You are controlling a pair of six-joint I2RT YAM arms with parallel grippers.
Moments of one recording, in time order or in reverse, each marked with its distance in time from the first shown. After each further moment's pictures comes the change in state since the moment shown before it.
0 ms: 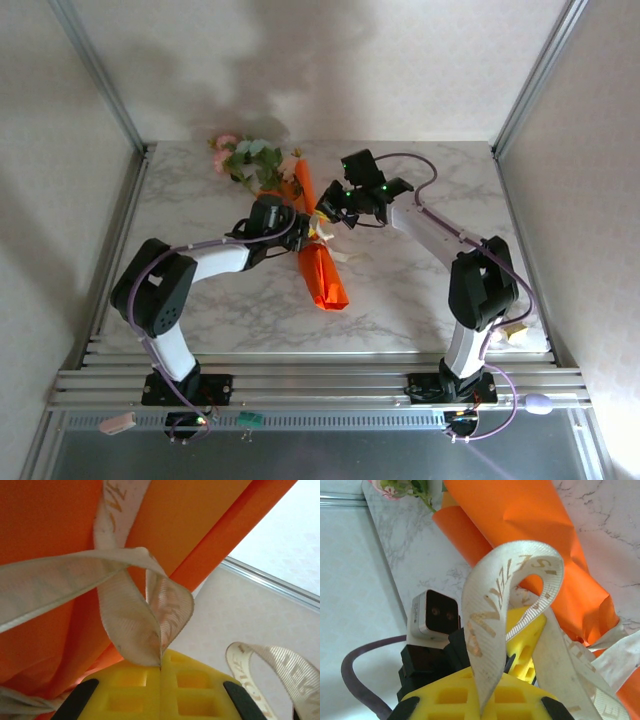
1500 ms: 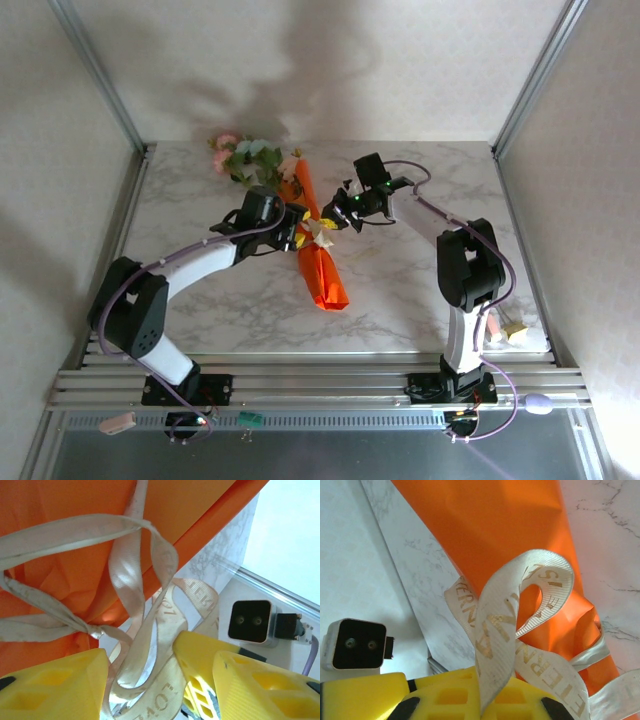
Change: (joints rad) left arm 0.010 -0.148 0.087 -0.380 -0.050 0.008; right arm -0.115 0.150 -0.001 -0.006 -0.328 -0.204
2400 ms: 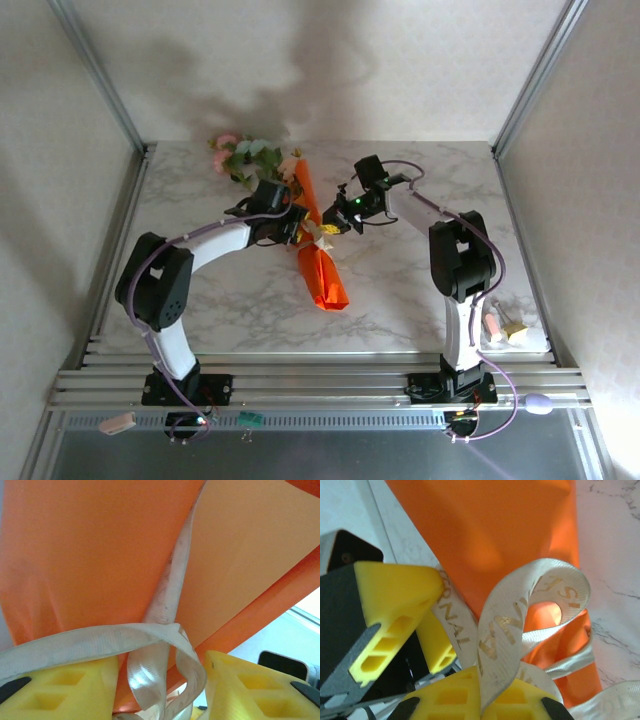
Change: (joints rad) left arm 0.027 0.204 0.178 -0.143 -0.038 0.082; right arm -0.026 0.094 0.077 -0.135 -0.127 -0.247
